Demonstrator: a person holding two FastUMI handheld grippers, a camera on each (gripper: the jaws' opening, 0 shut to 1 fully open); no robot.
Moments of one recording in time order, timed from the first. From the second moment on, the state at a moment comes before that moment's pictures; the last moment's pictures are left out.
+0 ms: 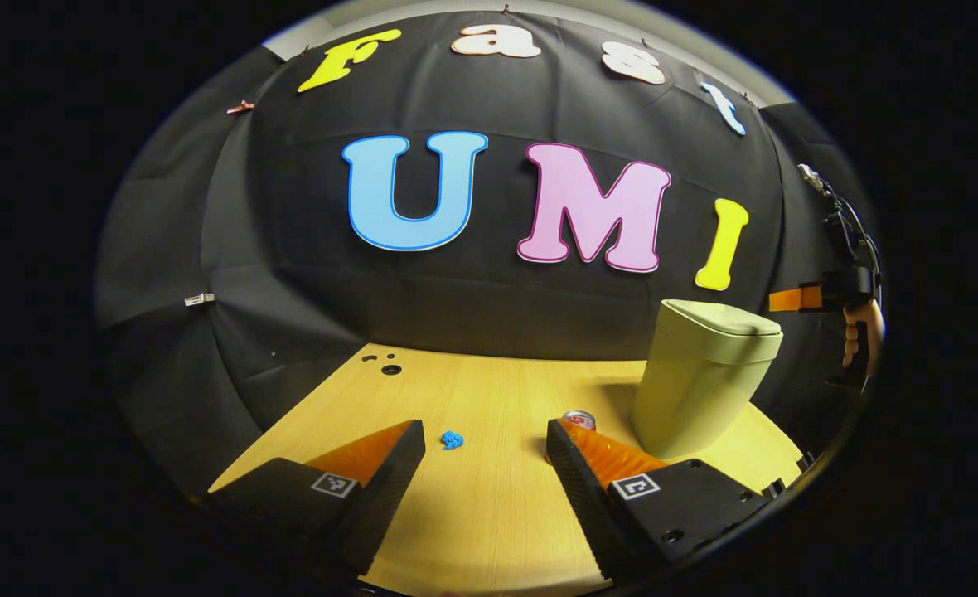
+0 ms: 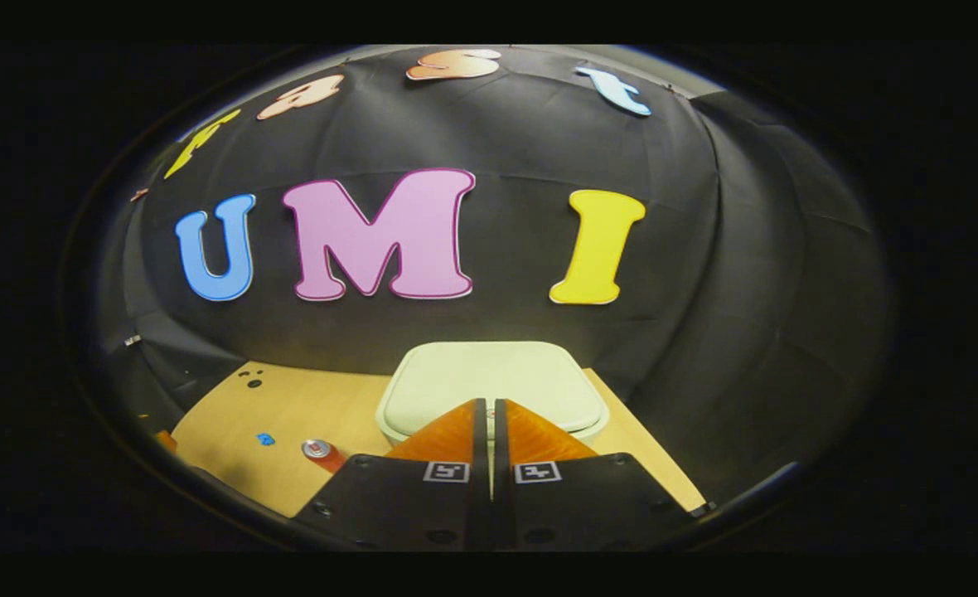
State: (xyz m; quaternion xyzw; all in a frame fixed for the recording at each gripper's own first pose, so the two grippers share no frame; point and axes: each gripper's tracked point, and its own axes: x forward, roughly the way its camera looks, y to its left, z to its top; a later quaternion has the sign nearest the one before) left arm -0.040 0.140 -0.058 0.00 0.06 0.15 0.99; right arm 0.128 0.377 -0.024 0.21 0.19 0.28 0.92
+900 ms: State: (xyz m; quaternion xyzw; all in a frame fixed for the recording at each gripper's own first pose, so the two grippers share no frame) left arm -0.059 0.139 -0.058 0.01 0.06 0.17 0.98; right arm 0.108 0.405 -0.072 0.22 0.26 0.29 0.90
